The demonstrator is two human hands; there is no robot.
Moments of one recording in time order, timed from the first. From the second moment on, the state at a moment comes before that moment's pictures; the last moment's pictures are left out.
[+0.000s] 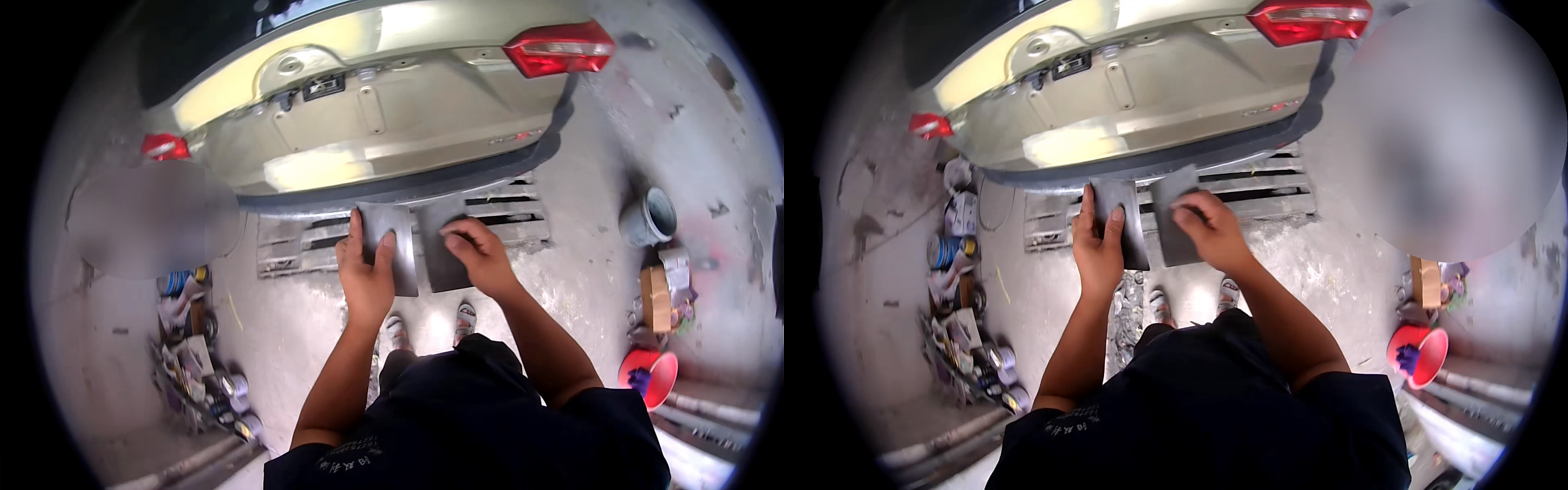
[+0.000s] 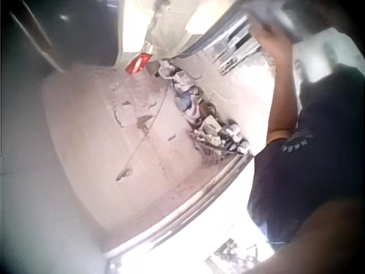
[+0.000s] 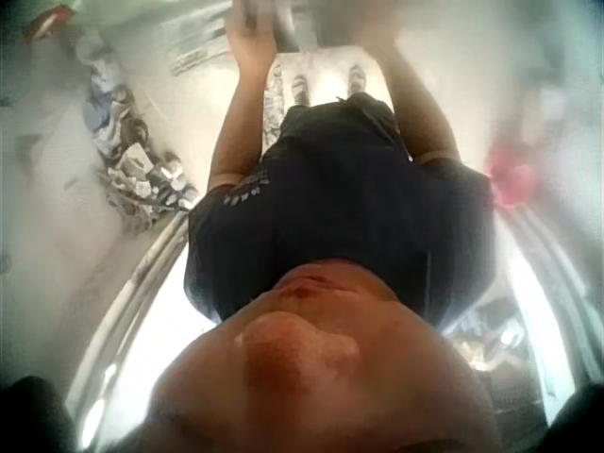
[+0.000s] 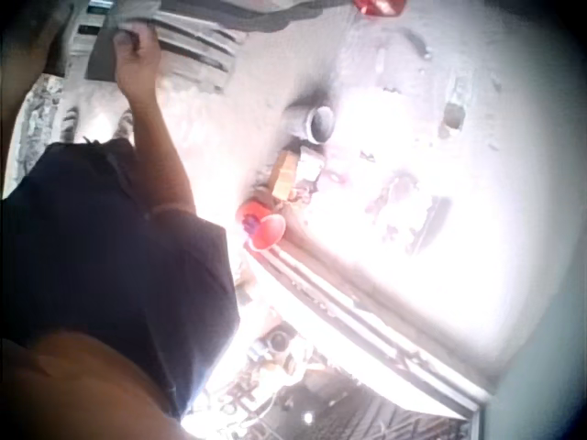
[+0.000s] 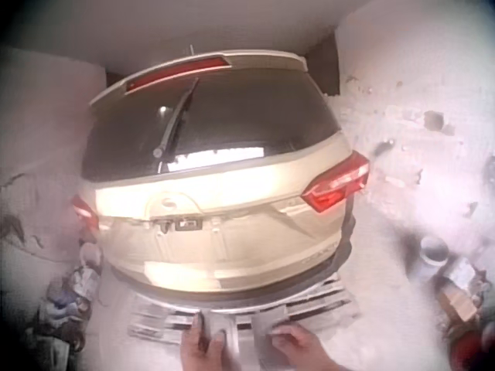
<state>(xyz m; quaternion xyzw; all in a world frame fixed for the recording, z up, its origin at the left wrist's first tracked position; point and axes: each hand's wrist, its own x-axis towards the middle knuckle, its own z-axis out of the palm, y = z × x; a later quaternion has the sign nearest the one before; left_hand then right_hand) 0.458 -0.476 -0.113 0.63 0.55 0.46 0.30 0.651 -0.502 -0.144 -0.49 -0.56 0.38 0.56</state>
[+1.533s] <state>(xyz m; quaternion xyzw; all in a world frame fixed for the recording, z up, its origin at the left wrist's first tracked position) 0.365 -0.697 -0.110 0.24 0.35 0.70 0.58 0.484 -0.592 -0.083 -0.33 -0.73 0.41 0.44</state>
